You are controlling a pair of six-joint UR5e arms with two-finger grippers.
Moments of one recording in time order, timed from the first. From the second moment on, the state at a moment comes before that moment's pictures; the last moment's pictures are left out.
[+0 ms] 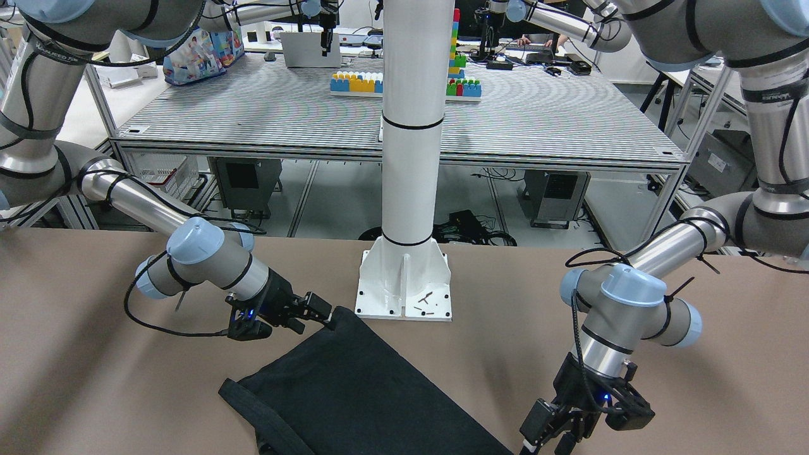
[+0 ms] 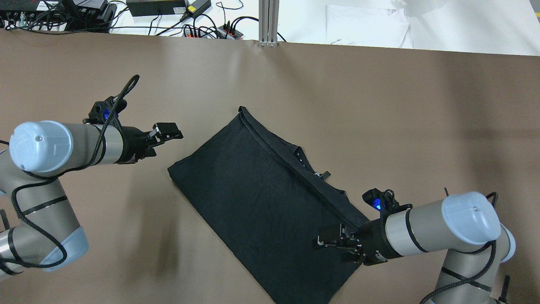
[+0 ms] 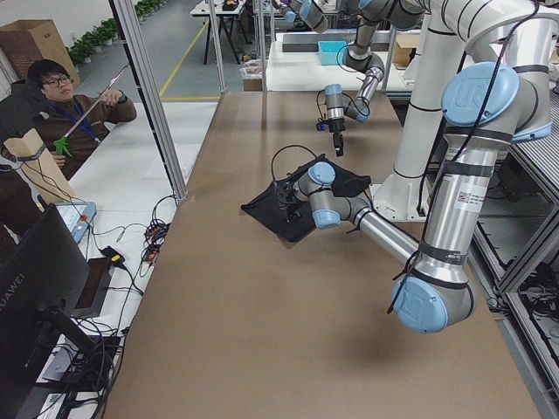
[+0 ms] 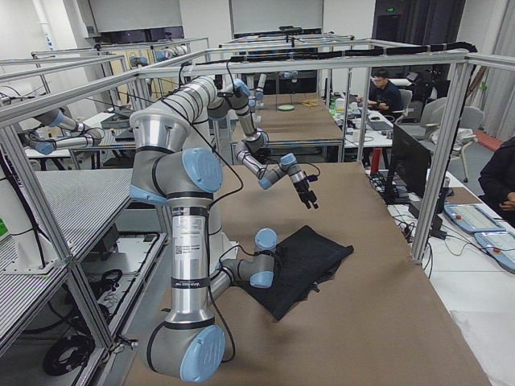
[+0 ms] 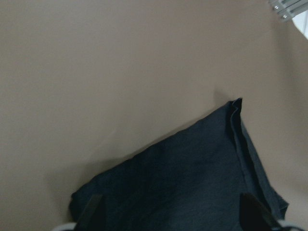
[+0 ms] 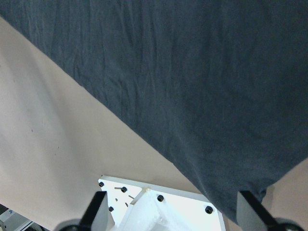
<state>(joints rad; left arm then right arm) -0.70 -1.86 -1.84 -2.23 -1.72 -1.69 0.50 -1.44 1.96 -0.73 2.14 1.74</state>
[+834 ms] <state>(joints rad) -0.57 -1.77 -1.72 -2.42 -1.66 -1.69 0.63 -1.43 1.96 -0.82 2.12 1.63</state>
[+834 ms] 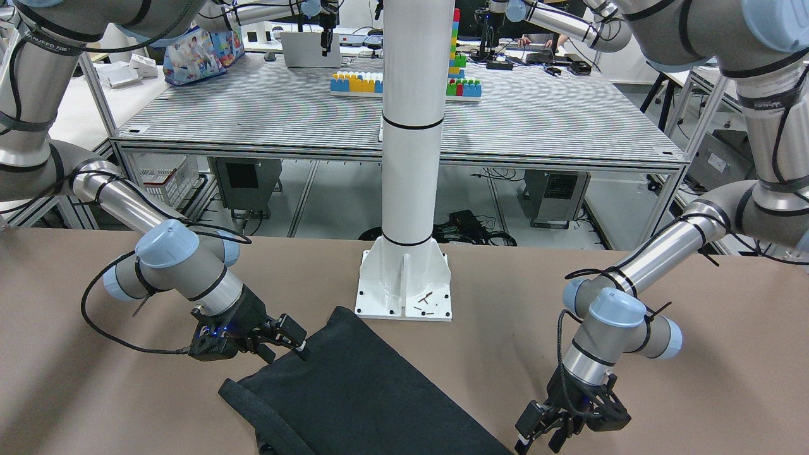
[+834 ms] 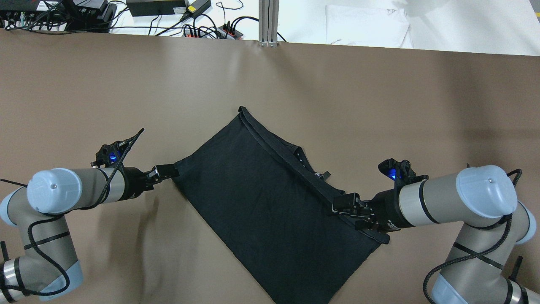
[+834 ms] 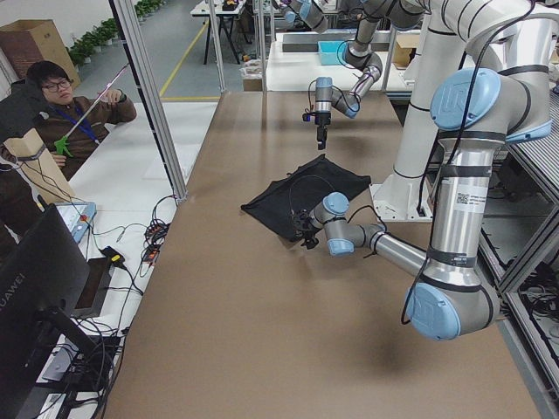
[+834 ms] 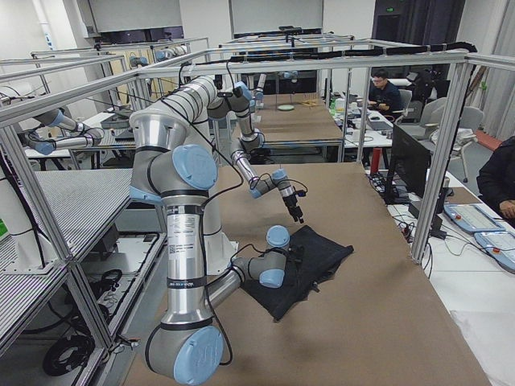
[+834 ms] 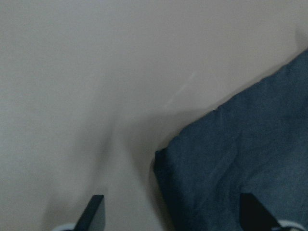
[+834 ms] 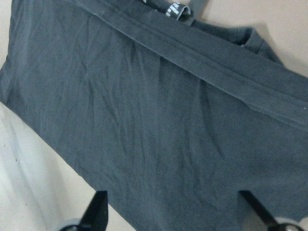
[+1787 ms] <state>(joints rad) -0.56 -1.87 -1.61 -2.43 -1.64 -1.68 0.62 -1.43 1.96 -0.83 2.11 1.63</state>
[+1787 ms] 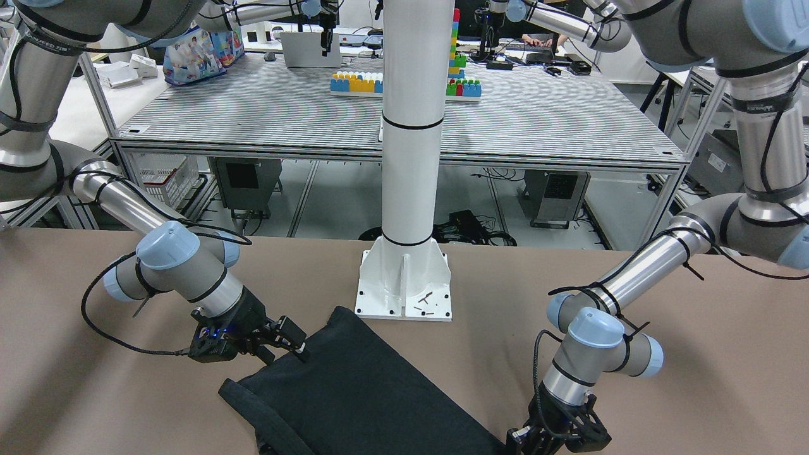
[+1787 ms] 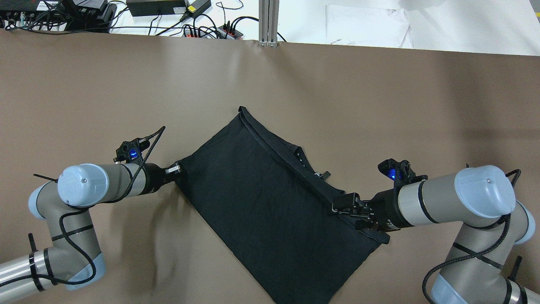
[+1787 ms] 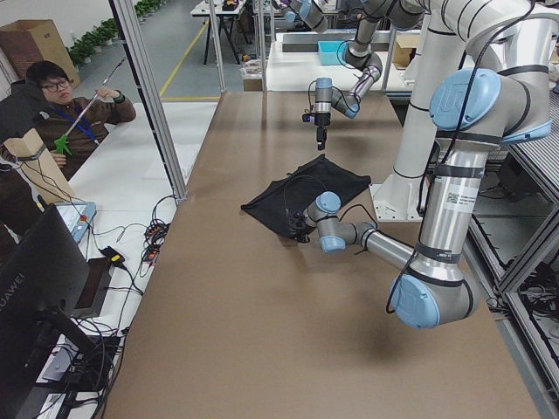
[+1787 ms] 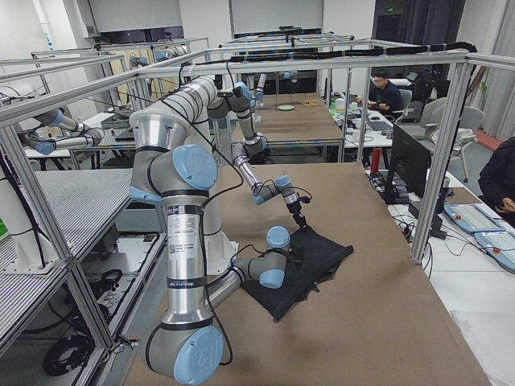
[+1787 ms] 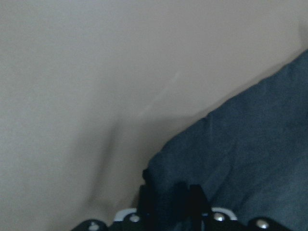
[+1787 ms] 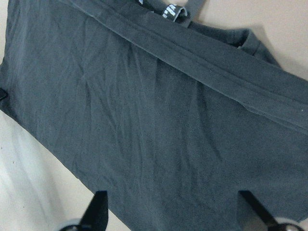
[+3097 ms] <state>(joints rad) -0.79 -2.24 -1.20 -2.36 -1.72 -1.48 0.62 -1.44 1.98 -0.82 2.04 1.63</state>
